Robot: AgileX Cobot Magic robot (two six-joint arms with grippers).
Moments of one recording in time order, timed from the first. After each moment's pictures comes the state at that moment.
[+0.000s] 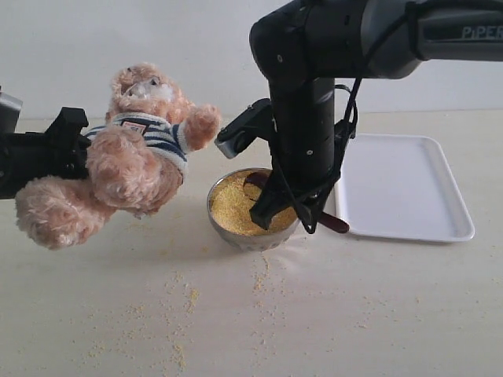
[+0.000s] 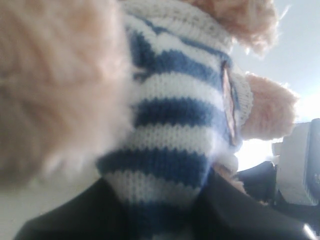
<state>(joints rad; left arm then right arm) 0.02 1.64 -0.71 -1.73 0.81 1.16 0.71 2.00 -1.60 -0.16 1.22 -0.13</state>
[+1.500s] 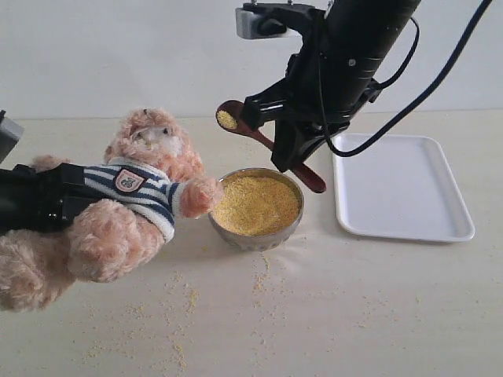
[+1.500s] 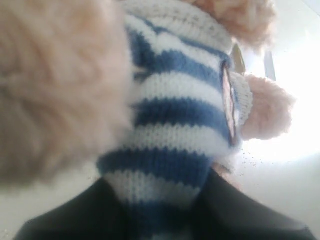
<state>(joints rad) 0.02 1.52 -0.64 -1.42 0.74 1.12 0.56 1.77 -1.60 0.31 1.22 -0.24</state>
